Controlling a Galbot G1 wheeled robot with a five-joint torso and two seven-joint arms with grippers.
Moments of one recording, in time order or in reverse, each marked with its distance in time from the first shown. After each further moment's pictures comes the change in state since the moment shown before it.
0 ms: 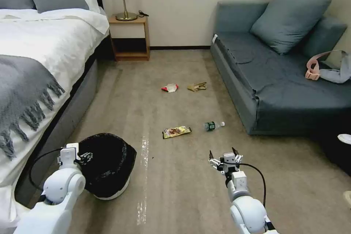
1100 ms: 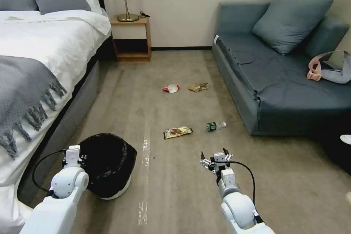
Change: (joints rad) left arm 0.031 -0.022 -0.006 0.073 0.119 -0.043 0.090; right arm 0.047 0.004 -0.066 -0.049 0.004 -0.039 0.027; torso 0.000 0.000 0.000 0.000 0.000
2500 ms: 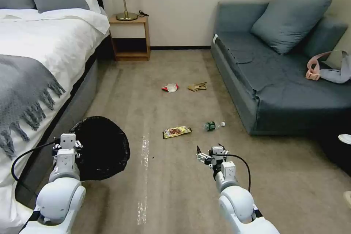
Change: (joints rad) left arm 0.172 -0.059 -0.084 -0.412 0.268 -0.140 0.016; right arm 0.030 -0.021 -0.022 0.079 0.193 -0.054 0.020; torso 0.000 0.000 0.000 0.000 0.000
